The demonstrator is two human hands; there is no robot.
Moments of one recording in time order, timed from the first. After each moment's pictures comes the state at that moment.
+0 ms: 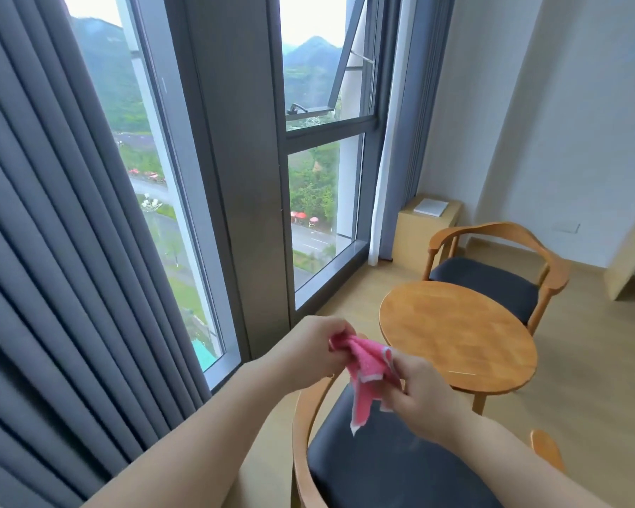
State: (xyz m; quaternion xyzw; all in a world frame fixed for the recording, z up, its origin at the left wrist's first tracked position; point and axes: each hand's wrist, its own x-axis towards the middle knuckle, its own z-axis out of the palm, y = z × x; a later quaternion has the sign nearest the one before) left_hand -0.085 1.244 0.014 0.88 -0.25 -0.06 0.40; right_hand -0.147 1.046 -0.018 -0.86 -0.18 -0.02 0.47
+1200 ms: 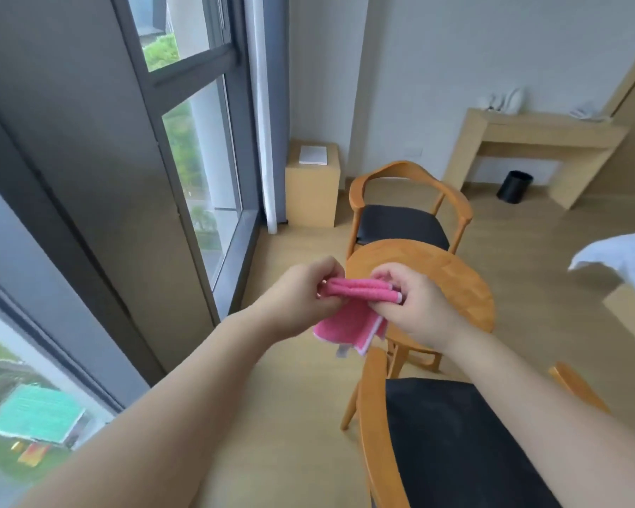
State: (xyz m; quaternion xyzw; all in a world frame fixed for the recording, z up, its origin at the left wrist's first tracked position) left_hand 0.340 1.348 0.004 0.76 -0.49 -0.14 0.41; right_hand 0.202 1.190 -0.004 -0.87 0.10 -0.16 0.46
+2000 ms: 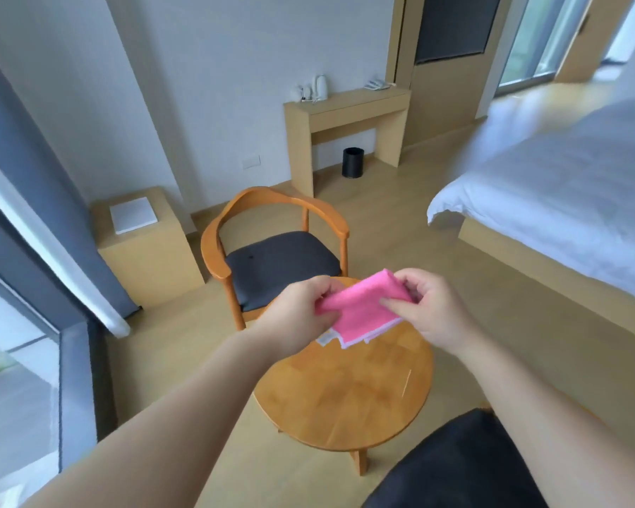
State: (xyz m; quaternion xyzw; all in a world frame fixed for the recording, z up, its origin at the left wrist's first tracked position) left_hand 0.506 0.949 0.001 0.63 -0.68 -0.26 0.29; right_hand 0.295 0.878 -0.017 -0.75 0.39 -0.35 0.39
